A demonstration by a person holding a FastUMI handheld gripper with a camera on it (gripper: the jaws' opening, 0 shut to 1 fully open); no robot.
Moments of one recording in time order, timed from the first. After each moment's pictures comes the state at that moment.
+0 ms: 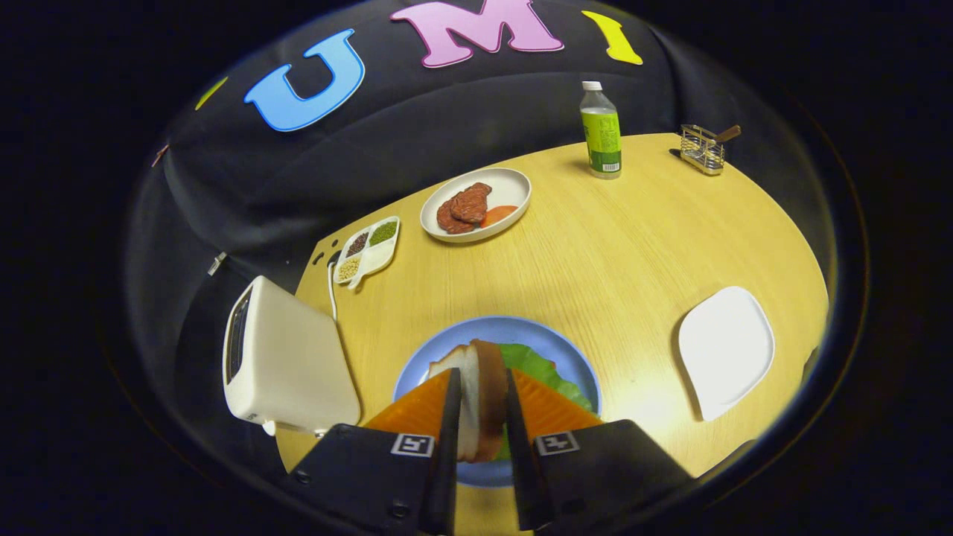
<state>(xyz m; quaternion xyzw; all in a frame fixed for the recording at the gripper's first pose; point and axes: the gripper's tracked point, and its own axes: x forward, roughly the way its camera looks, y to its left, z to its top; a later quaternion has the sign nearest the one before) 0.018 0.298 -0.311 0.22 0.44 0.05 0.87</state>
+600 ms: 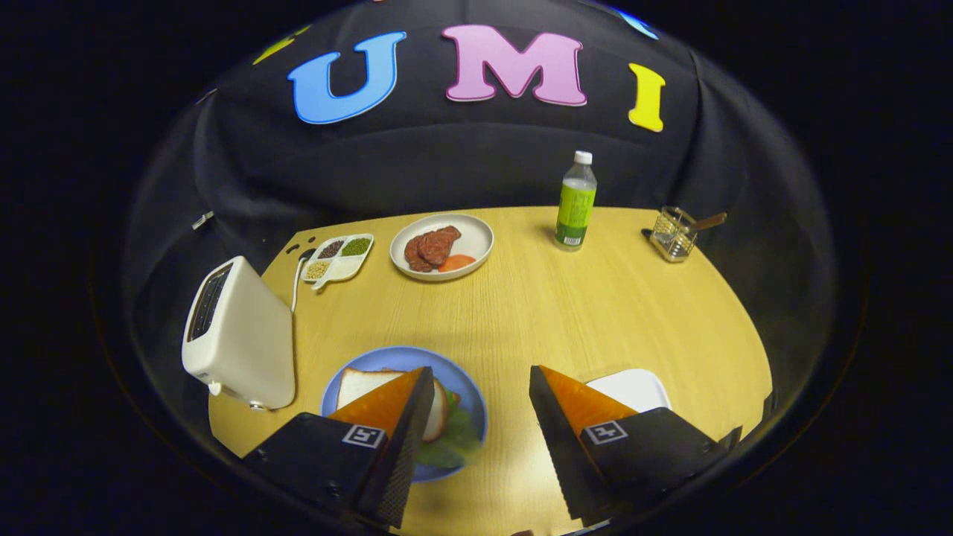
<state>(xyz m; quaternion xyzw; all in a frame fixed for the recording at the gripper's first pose) 0.031 0.214 -0.255 0.08 0.36 0.05 0.93</state>
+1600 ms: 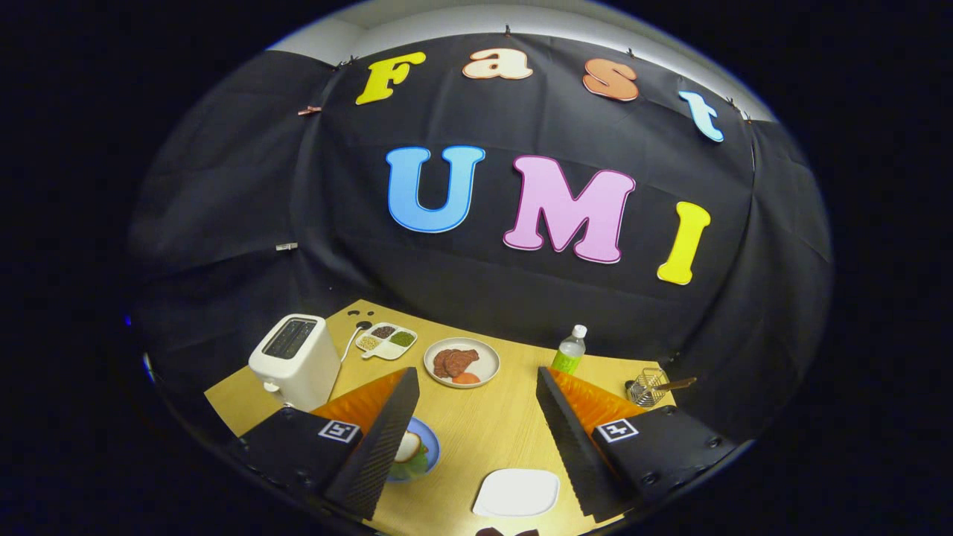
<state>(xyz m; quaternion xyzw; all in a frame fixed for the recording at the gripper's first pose) 0.014 0.136 -0.055 0.01 0.15 0.17 0.97</state>
